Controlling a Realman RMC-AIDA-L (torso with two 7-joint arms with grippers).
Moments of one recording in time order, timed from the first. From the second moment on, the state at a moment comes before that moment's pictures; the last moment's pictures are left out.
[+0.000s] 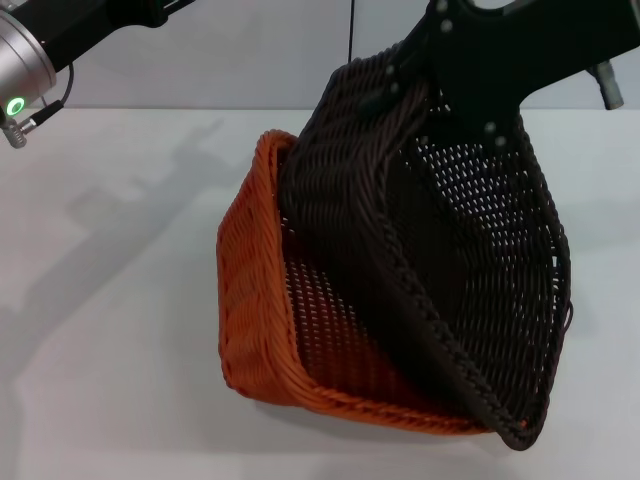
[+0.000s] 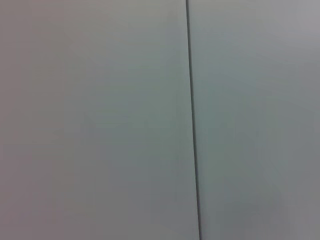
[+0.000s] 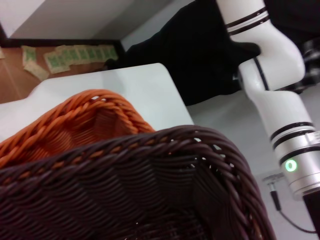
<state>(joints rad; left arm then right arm) -0.44 -2.06 1.17 1.01 1.16 0.86 -1.26 0.92 1.89 -1.09 -1.15 1.26 1.78 -2.33</state>
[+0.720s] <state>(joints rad) -0.46 -2.06 1.13 0.97 1.16 0.86 -1.25 0.91 1.92 -0.99 -1.17 1.20 1.71 -2.38</state>
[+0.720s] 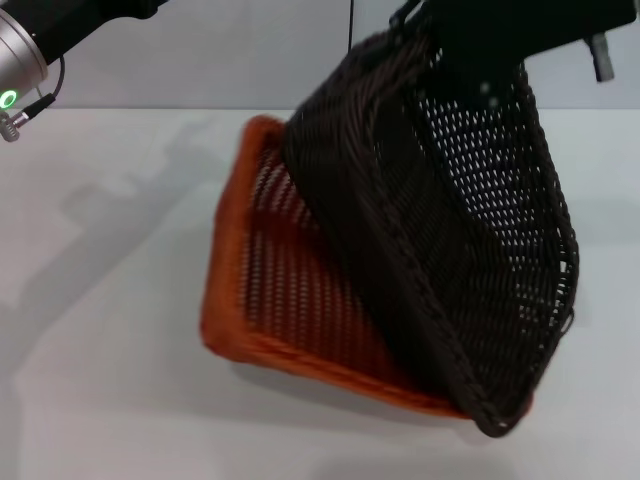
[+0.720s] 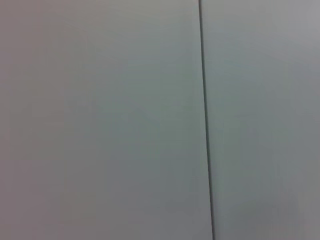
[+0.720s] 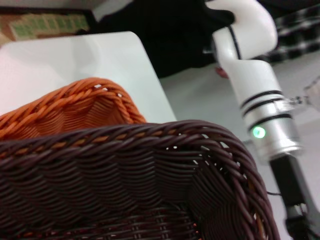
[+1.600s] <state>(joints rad) -0.46 -2.06 1.09 0.97 1.16 0.90 -1.24 0.85 1.97 -0.88 -1.35 1.27 1.70 -2.40</state>
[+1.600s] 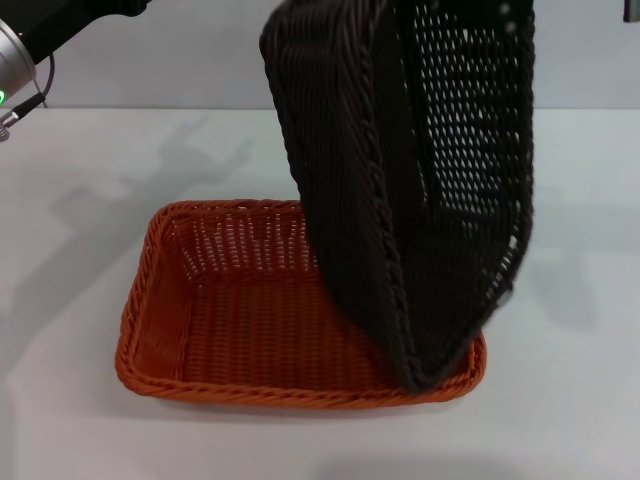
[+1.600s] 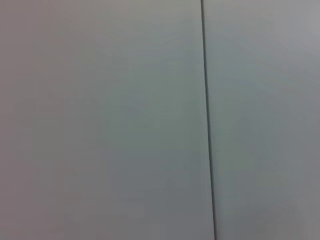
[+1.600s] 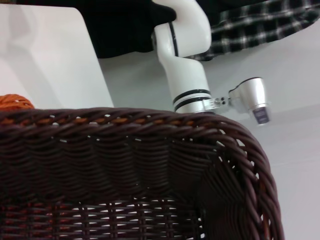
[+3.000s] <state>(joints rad) -0.45 -2.06 1.04 0.88 1.09 0.92 -1.19 0.79 1.87 -0.94 -1.50 1.41 1.83 -2.42</state>
